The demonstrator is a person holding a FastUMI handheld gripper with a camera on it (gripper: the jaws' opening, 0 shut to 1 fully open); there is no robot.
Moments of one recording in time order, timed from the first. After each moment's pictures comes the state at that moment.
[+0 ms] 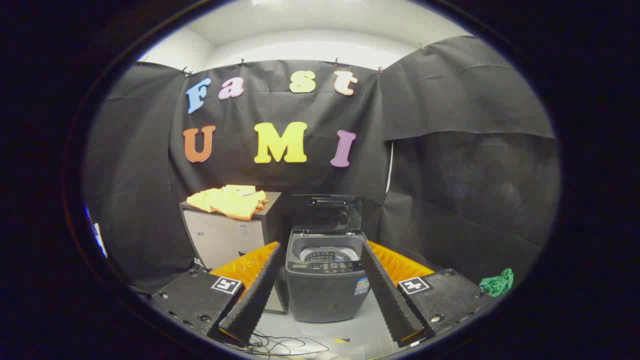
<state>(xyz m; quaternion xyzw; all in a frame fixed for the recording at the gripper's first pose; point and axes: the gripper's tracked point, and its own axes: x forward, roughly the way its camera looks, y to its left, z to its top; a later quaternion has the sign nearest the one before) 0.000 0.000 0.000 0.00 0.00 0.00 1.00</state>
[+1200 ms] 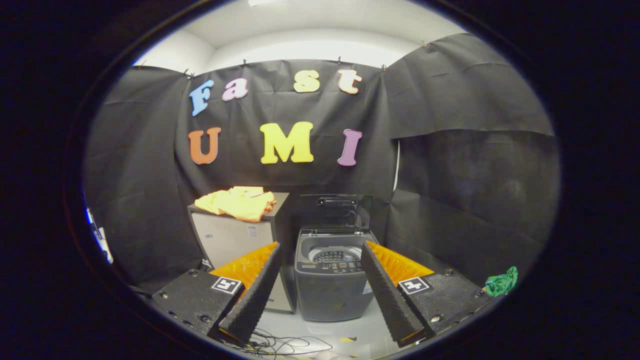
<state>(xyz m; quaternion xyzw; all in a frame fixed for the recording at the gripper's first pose) 0.004 0.011 0.012 0.01 0.01 0.02 1.00</state>
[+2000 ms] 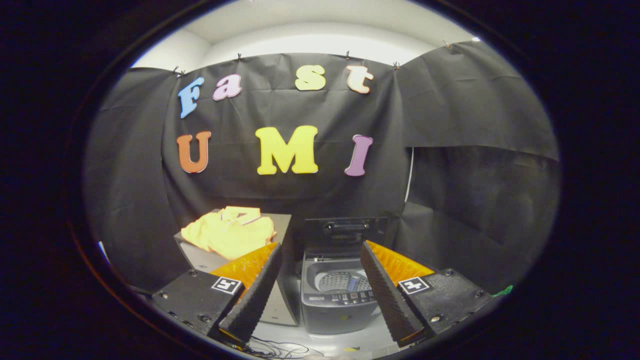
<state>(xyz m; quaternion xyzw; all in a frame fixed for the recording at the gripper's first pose) 0.151 0.072 0.140 0.01 0.01 0.02 1.00</state>
